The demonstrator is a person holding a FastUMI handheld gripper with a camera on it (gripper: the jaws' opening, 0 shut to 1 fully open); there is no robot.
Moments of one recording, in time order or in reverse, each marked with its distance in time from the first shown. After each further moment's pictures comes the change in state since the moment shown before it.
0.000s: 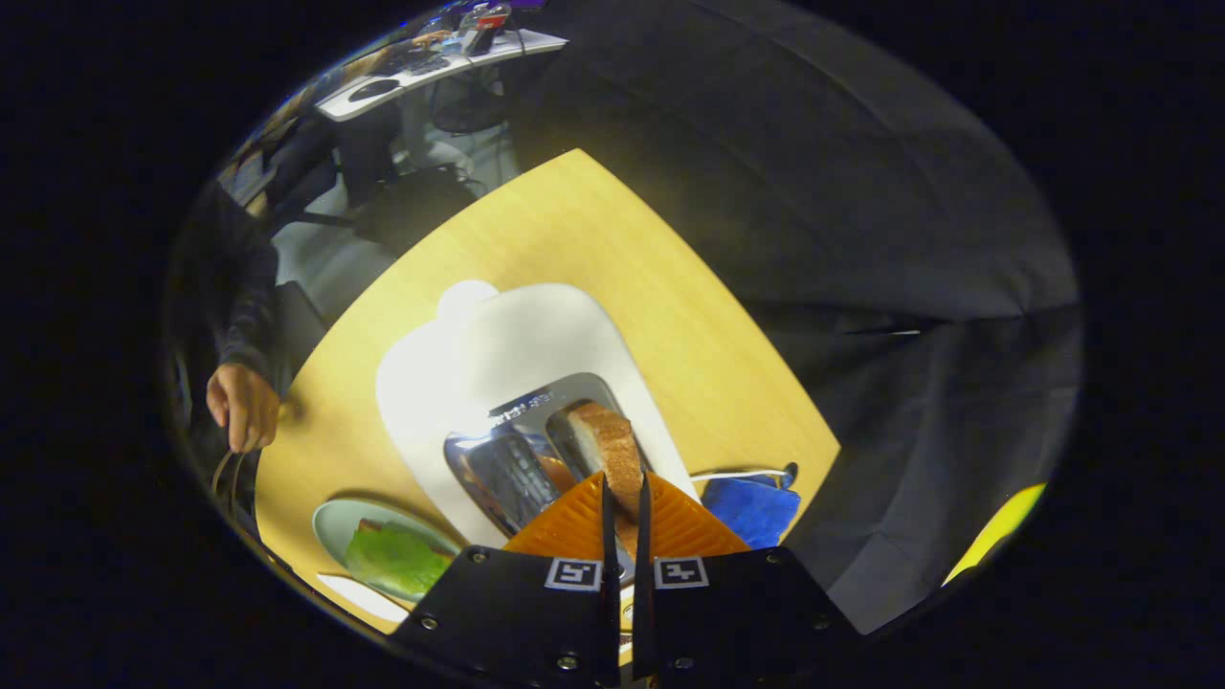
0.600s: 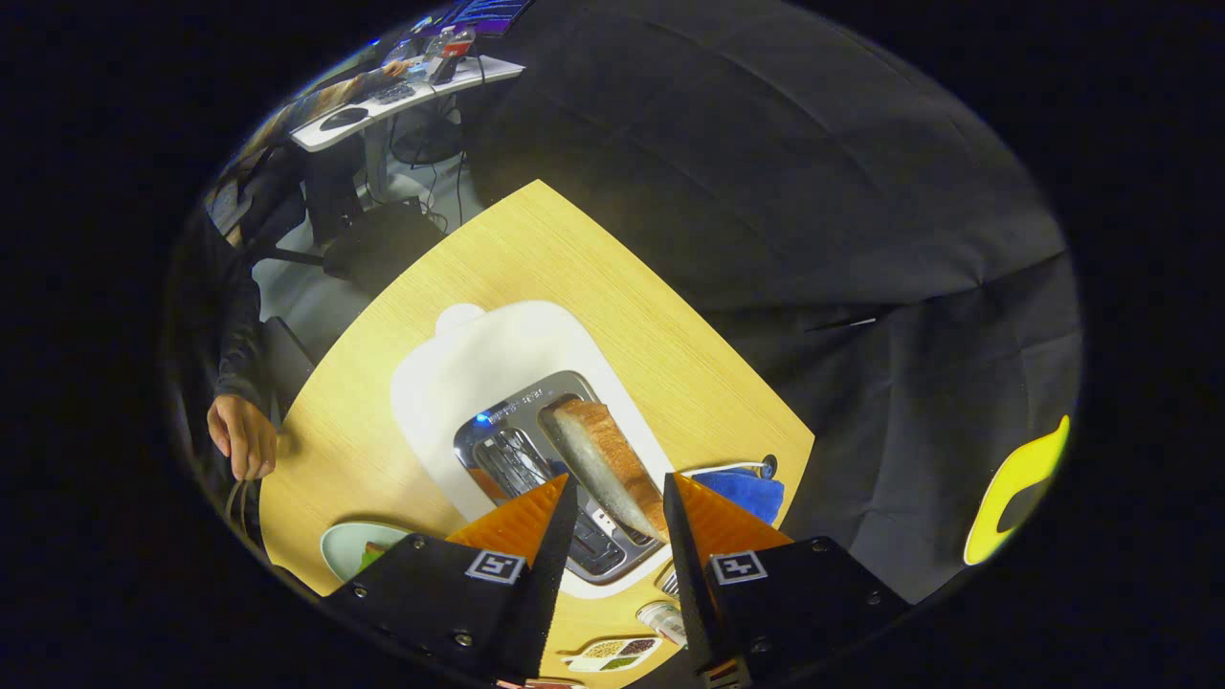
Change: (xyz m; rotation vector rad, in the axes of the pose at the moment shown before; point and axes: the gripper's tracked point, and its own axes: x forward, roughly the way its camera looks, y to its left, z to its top) arm -0.004 -0.008 -0.005 0.036 -0.070 -0.089
